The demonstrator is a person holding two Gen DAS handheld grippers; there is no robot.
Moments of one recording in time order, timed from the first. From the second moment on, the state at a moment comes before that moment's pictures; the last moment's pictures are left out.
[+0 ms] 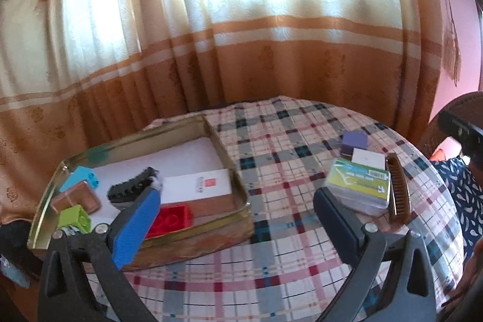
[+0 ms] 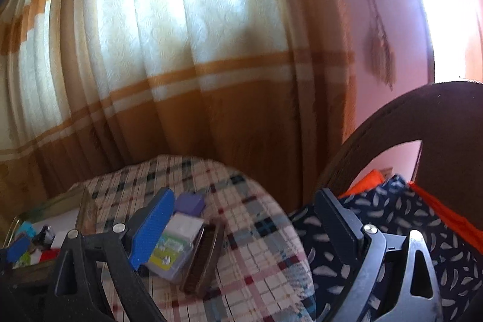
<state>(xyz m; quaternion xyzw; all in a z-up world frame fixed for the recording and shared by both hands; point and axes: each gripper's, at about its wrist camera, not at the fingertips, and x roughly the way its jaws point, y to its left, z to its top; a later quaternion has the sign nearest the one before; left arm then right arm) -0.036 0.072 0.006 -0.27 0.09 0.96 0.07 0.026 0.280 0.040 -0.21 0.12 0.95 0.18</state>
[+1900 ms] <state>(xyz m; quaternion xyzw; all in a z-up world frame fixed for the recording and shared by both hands) -0.059 0.132 -0.013 -0.32 0.12 0.93 0.17 -0.018 0.293 0.003 -0.36 0.13 0.92 0.04</state>
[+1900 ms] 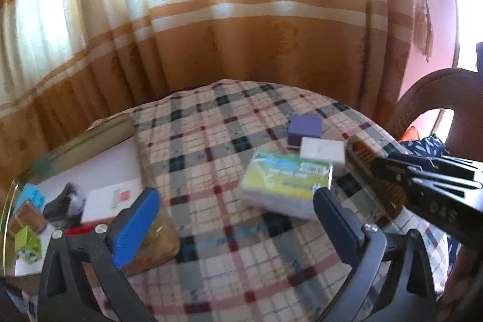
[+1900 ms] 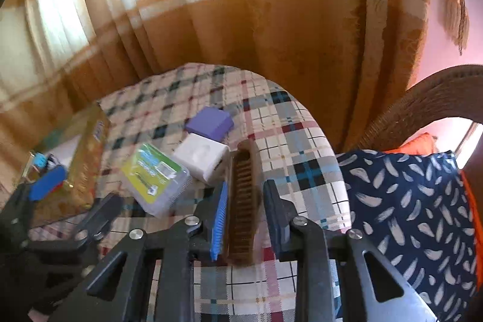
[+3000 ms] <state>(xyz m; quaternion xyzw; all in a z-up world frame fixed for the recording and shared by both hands) -0.100 0.161 -0.037 -0.39 0.13 0.90 0.17 -0.010 0.310 0.000 -0.36 0.18 0.91 0.06</state>
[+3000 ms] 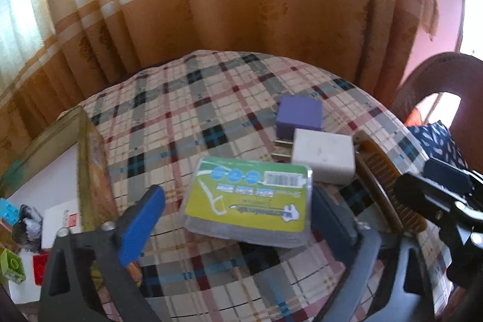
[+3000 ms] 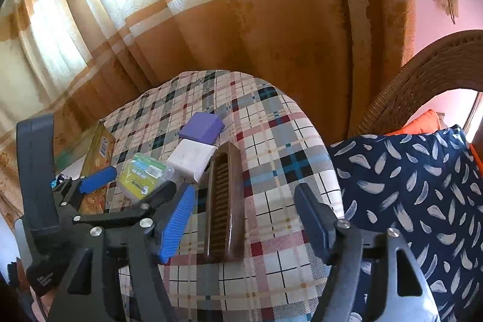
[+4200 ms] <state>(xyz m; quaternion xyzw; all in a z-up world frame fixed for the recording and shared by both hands) -0.033 0.108 -0.017 -0.37 0.08 0.90 0.19 -0.036 0.259 -0.004 -0.43 -0.03 0.90 0.08</state>
